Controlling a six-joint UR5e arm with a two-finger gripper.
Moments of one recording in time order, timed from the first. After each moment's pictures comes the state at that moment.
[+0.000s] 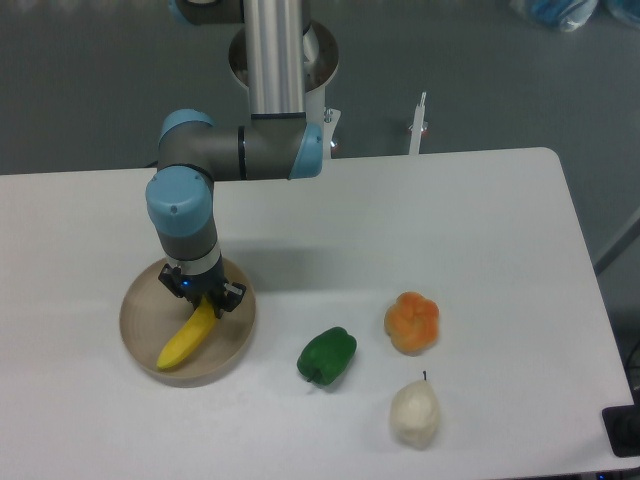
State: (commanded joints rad) arm 1.86 -2.01 -1.86 -0.76 1.55 0.36
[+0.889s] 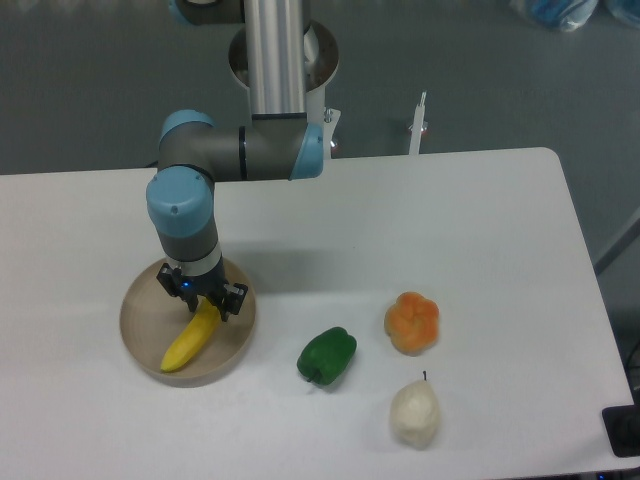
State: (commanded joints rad) arm 1.86 -1.97 -1.84 -0.76 1.55 0.36
